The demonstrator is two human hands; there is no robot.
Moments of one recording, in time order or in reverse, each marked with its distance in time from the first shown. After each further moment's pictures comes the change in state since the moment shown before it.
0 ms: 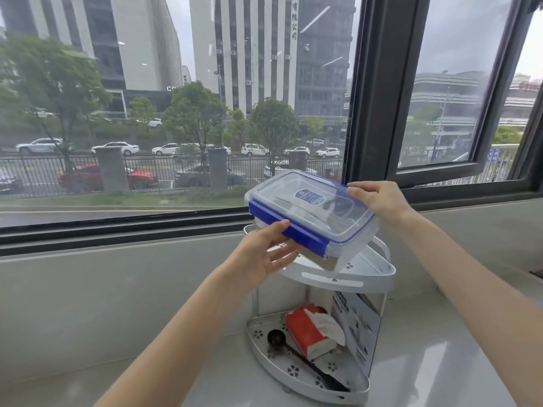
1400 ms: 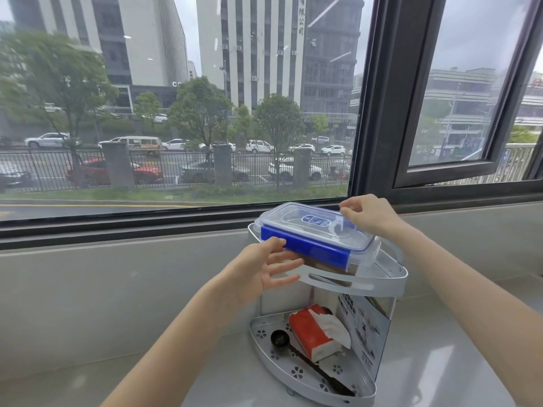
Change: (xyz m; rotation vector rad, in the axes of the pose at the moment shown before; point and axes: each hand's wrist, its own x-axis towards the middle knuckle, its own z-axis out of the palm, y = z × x) left_hand -0.002 -0.011 -0.019 0.076 -0.024 -0.103; right_hand 0.015 0.022 0.028 -0.508 -0.171 -0.061
